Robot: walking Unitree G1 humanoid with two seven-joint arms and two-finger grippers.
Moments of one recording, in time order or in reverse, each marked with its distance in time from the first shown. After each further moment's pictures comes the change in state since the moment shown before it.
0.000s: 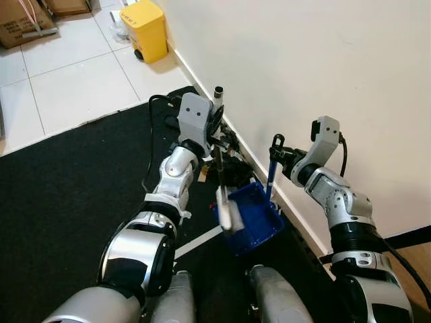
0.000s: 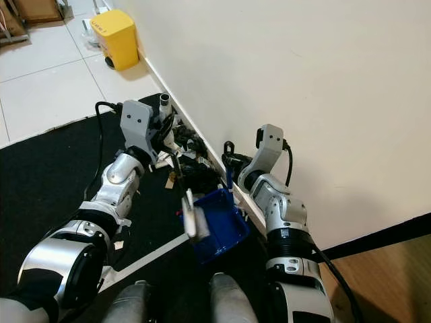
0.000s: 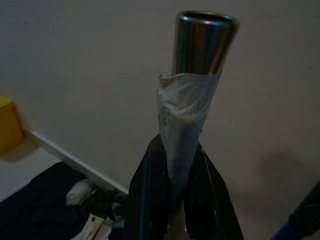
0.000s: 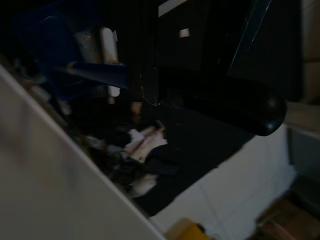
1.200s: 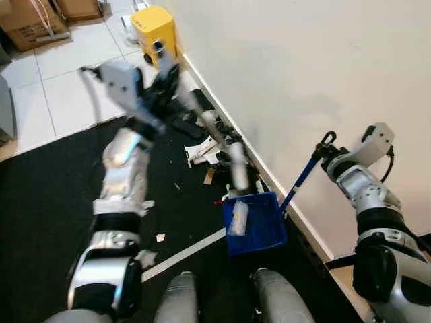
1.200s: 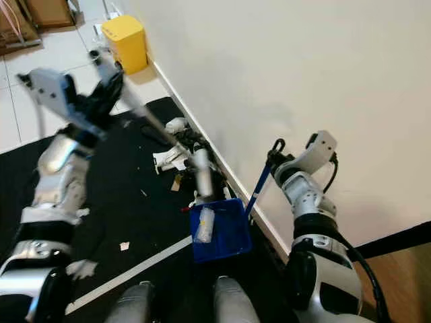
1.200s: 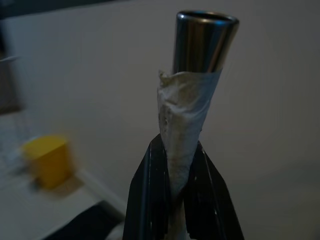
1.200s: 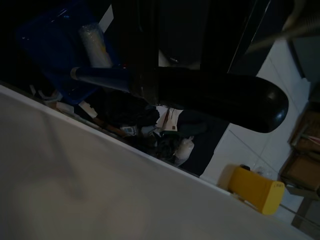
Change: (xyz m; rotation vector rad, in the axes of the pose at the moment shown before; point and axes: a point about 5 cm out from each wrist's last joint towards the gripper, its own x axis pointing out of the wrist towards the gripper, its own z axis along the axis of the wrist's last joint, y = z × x) left arm -0.055 0.096 0.059 0.065 -0.148 0.149; right arm -0.013 -0.072 0.028 0.421 -0.119 -0.207
